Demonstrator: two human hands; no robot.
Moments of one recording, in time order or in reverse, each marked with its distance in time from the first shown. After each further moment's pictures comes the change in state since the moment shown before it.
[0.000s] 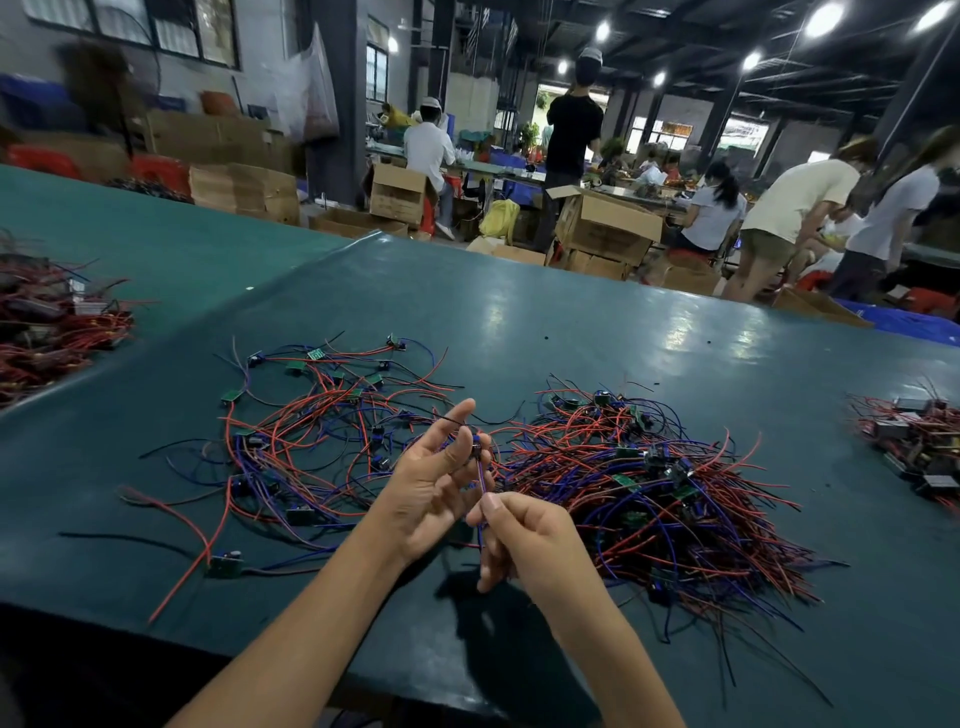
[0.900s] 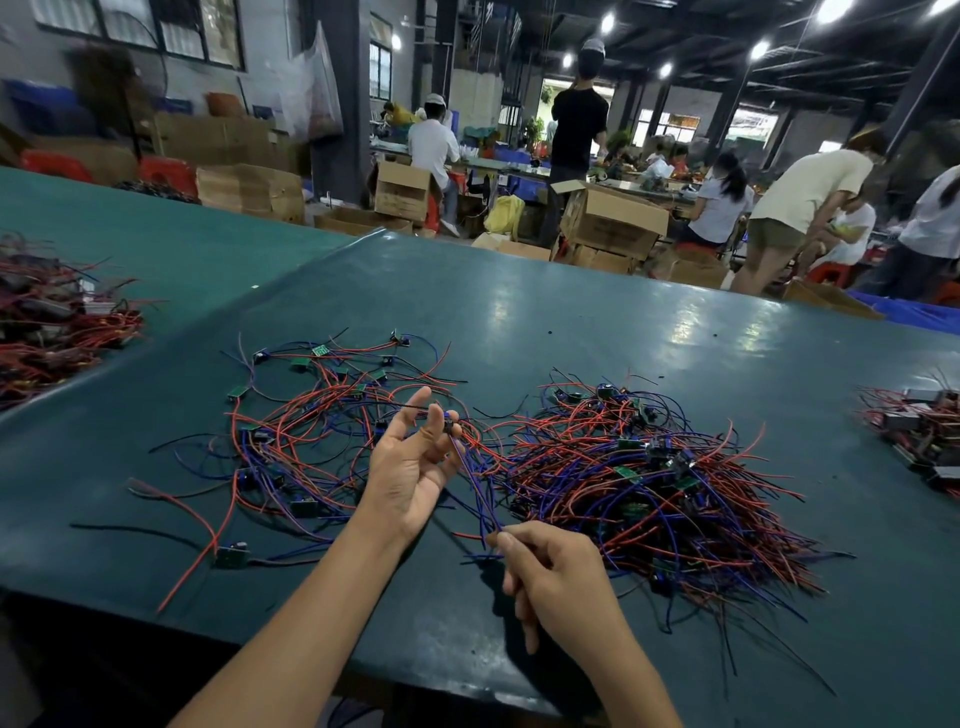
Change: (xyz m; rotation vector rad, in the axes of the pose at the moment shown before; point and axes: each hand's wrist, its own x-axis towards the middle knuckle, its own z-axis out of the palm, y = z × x) left_hand 0.007 0.008 -0.004 -0.049 0.254 0.187; right_hand -0.022 0.026 -0.021 -0.262 0.024 -0.023
